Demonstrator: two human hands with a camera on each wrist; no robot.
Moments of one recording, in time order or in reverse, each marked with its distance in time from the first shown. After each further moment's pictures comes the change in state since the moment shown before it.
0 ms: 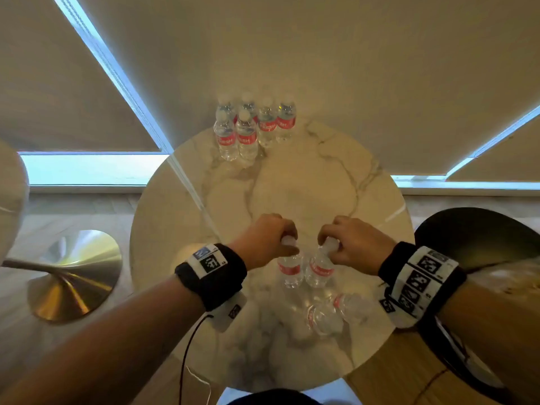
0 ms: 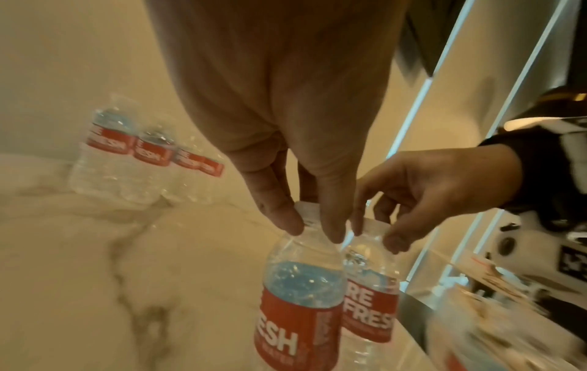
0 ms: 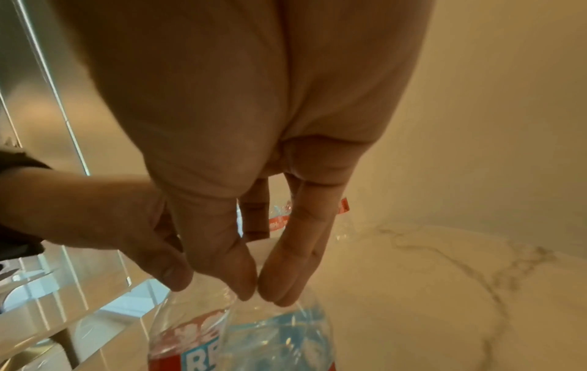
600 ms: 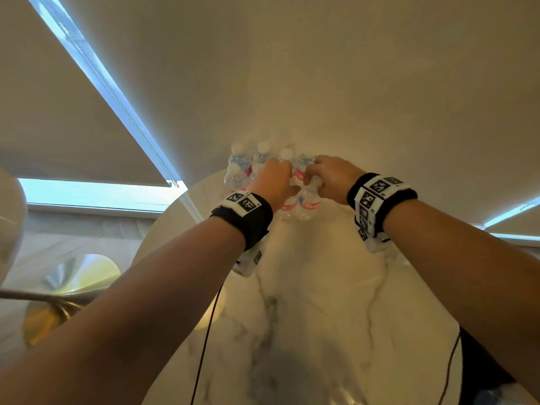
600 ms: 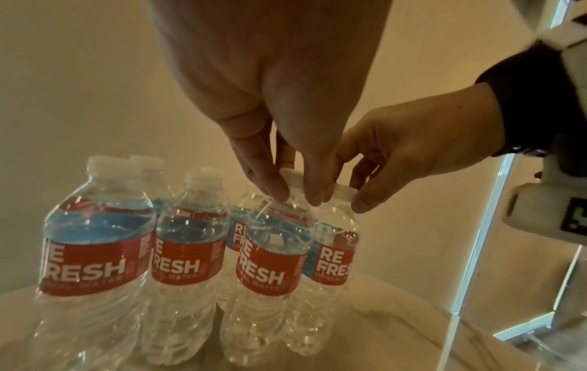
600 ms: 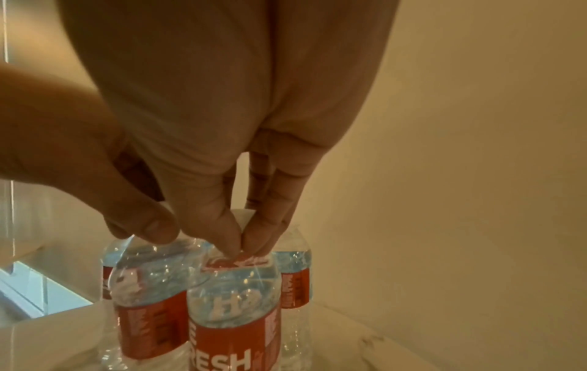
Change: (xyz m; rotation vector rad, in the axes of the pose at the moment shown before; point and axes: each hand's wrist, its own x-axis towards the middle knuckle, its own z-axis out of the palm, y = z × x) left_hand 0.204 -0.081 -0.139 0.176 0.410 -0.238; right_hand 0.252 0.032 -0.157 -0.138 0.224 -0.105
